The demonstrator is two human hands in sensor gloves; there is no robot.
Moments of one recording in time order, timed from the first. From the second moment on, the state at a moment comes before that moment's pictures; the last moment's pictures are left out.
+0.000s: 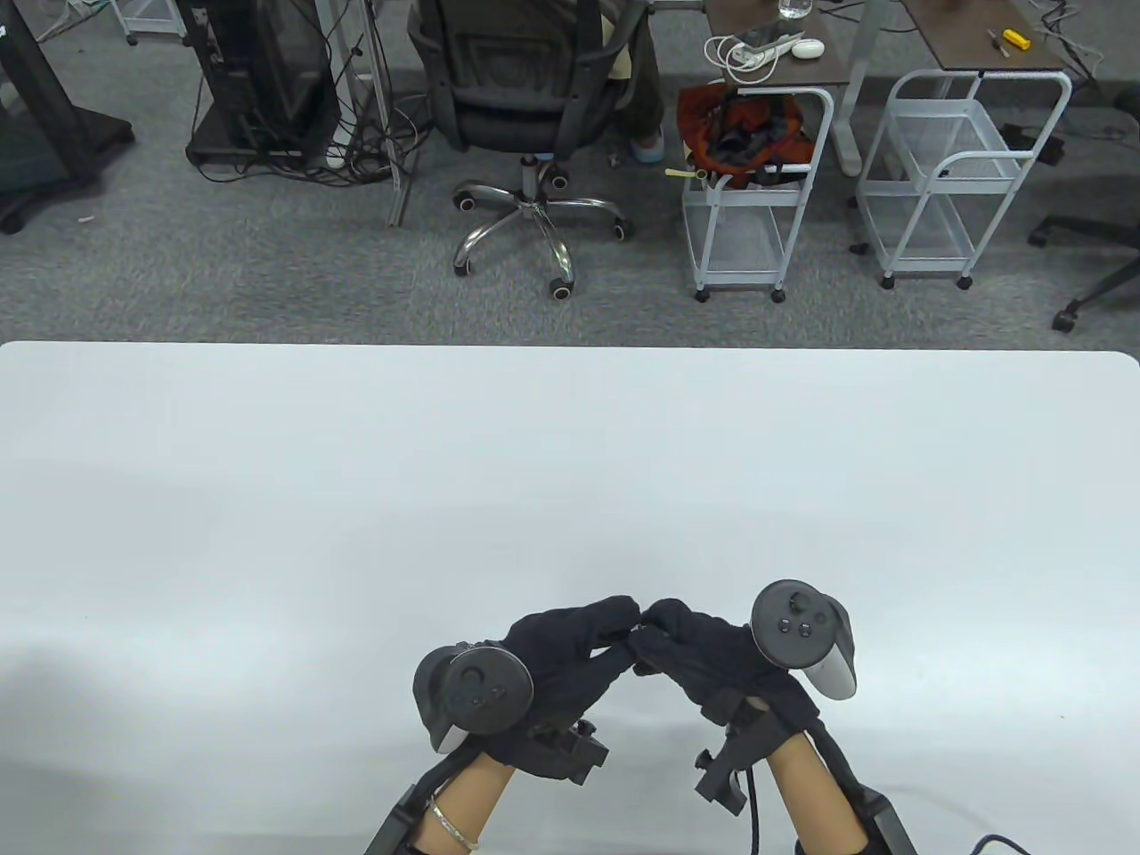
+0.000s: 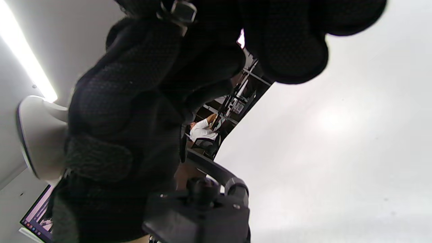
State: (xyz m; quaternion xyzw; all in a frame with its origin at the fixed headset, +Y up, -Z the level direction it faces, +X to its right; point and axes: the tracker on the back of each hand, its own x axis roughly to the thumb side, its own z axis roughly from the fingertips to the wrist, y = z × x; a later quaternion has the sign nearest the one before) left_hand -0.086 -0.683 -0.254 0.17 -0.25 0.42 0.85; right_hand 0.134 -0.688 -0.274 0.27 0.10 0.81 0.51
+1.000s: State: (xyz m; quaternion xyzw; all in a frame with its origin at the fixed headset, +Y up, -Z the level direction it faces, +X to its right) left_hand -0.084 -0.684 -0.253 0.17 -0.25 0.43 0.85; right_hand 0.137 -0.685 -0.275 0.27 0.06 0.82 0.51
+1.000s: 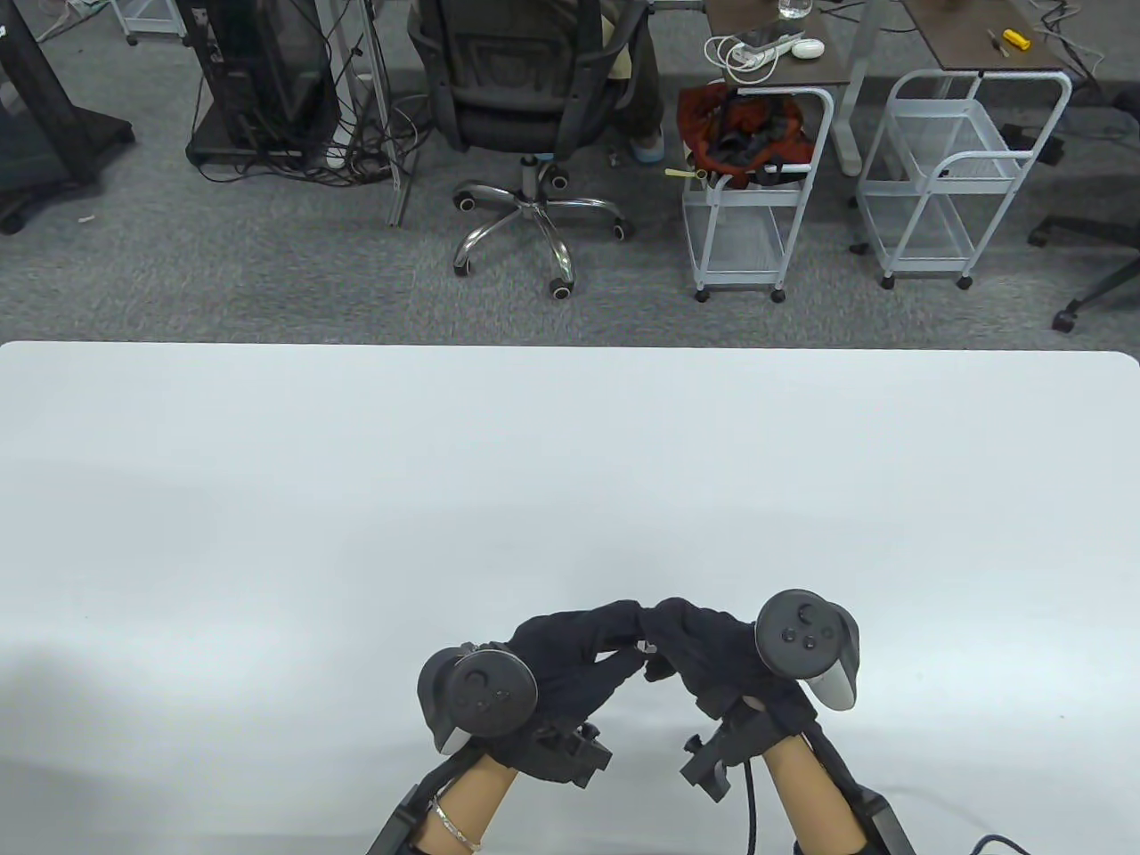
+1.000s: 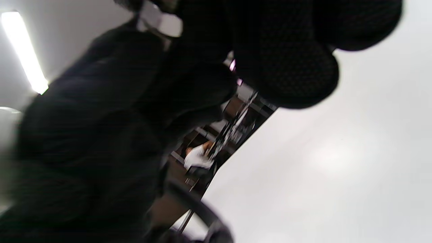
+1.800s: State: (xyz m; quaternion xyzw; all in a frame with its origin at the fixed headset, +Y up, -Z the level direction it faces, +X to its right) left_hand -0.085 -0.684 -0.254 0.17 -0.25 0.43 0.85; right_hand 0.136 -0.684 -0.274 0.27 0.10 0.81 0.51
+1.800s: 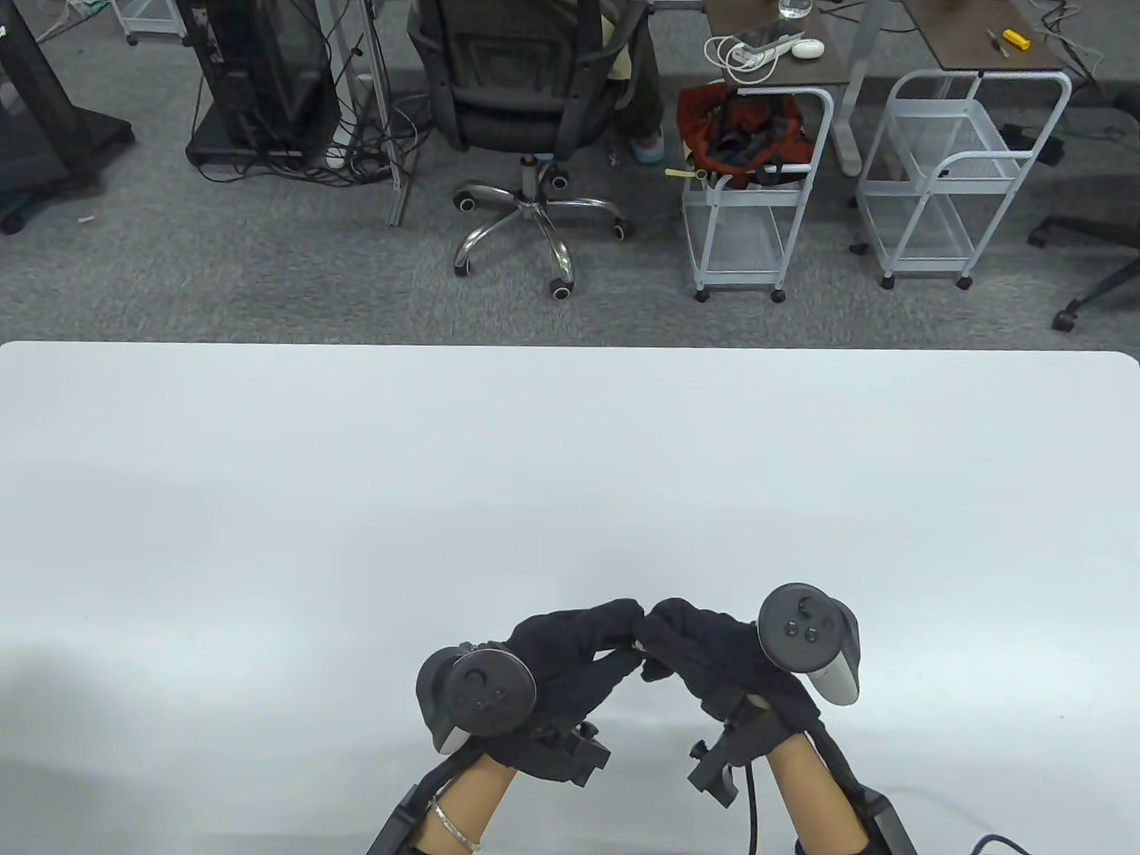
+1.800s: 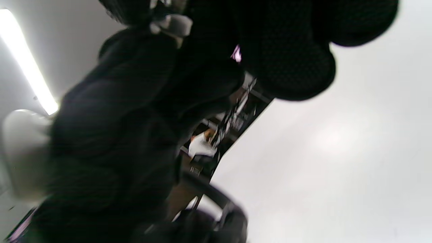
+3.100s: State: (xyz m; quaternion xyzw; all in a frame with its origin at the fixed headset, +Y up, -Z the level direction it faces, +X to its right) left_hand -0.112 -0.697 -0.272 0.17 -0.21 0.25 0.93; right_hand 0.085 -0.733 -0.275 0.25 0.11 0.96 0.06
